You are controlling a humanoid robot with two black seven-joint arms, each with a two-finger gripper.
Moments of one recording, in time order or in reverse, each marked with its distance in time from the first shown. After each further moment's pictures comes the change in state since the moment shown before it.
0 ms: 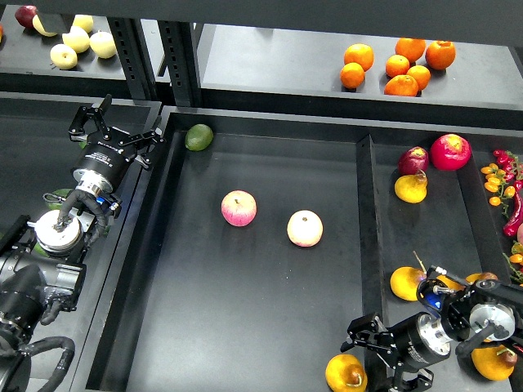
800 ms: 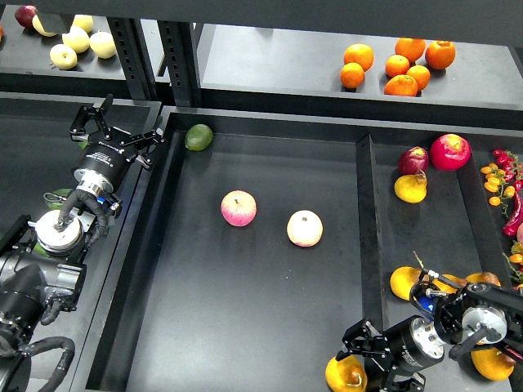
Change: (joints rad) left arm 0.000 0.000 0.003 -0.002 0.001 0.000 0.000; right arm -0.012 0.022 -0.003 -0.012 -0.020 0.000 0.000
